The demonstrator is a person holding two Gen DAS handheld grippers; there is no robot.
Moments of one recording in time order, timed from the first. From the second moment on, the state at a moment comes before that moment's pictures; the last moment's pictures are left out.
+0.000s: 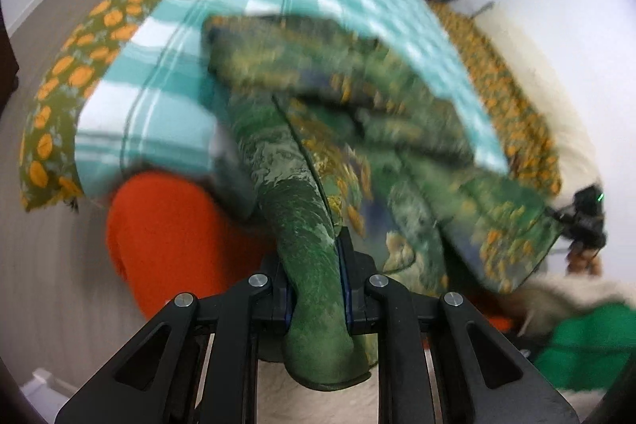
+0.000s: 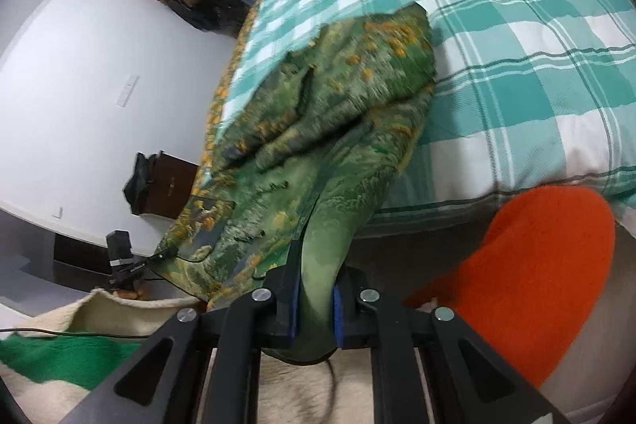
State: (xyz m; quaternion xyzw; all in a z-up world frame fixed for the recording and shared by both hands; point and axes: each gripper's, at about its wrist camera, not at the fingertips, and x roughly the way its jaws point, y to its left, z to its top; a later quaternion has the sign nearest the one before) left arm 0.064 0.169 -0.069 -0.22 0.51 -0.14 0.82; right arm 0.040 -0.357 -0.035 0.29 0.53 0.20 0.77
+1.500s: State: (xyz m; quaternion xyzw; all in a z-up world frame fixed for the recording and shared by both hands) left arm 0.331 0.151 -0.128 -0.14 0.47 0.03 0.87; right arm 0.303 -0.295 -0.097 0.02 0.43 0.01 0.90
